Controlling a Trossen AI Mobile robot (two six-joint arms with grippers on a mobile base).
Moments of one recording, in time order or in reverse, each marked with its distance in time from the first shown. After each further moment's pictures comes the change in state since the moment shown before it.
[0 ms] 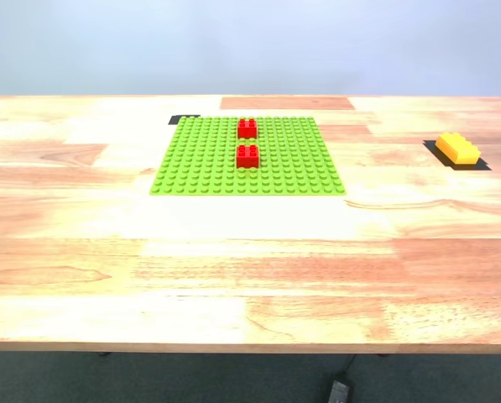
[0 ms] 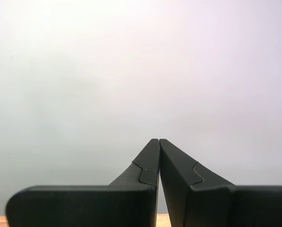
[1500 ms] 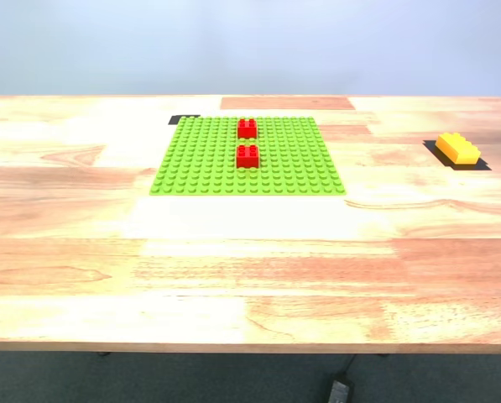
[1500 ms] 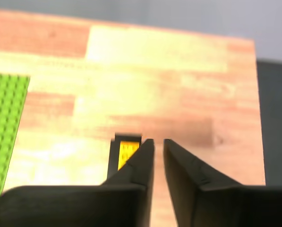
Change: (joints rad) arm 0 0.000 -0.129 0.462 -1.386 0.532 0.408; arm 1 -0.001 0.358 0.880 -1.603 -0.001 -0.127
